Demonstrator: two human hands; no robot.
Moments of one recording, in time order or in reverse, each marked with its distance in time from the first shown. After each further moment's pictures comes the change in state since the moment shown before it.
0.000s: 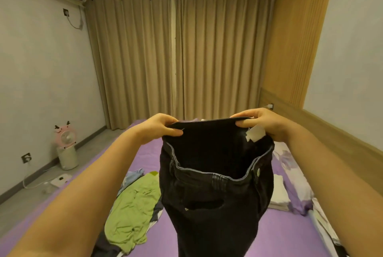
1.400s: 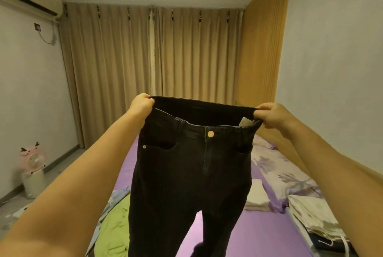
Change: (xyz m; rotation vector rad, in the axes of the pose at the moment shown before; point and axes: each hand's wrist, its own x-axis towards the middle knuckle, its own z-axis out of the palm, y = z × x) left_hand -0.034 0.072 -0.055 -0.155 0.617 -0.068; right_hand -0.071 -0.062 0.009 -0.313 0.663 0.018
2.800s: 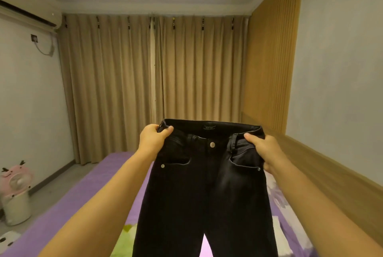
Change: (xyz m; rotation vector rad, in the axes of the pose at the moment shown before) left_hand 0.147 -0.060 0.143 -0.130 -0.021 0.062; right_hand 0.170 0.078 0.083 0.658 0.091 0.208
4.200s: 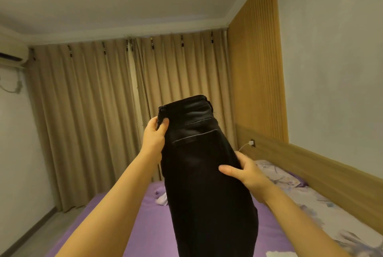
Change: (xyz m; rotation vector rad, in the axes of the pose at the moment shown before) left_hand 0.189 0.017 0.069 -0.306 -0.097 0.099; right_hand 0.147 0.059 0.065 -0.046 -0.400 -0.200
